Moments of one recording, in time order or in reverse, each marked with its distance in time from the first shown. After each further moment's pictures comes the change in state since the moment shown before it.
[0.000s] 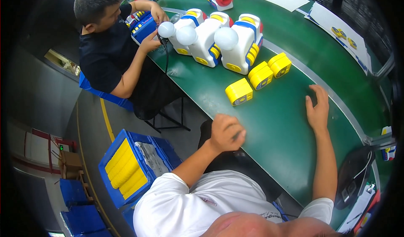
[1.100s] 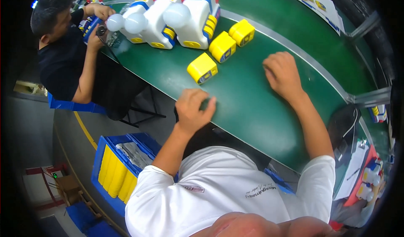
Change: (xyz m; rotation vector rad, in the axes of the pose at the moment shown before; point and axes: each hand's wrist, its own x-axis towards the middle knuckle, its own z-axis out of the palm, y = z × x) left_hand 0.016 -0.013 -0.006 0.042 -0.067 -0.142; right_hand 0.019 -0.042 -0.002 -0.123 -0.075 -0.512
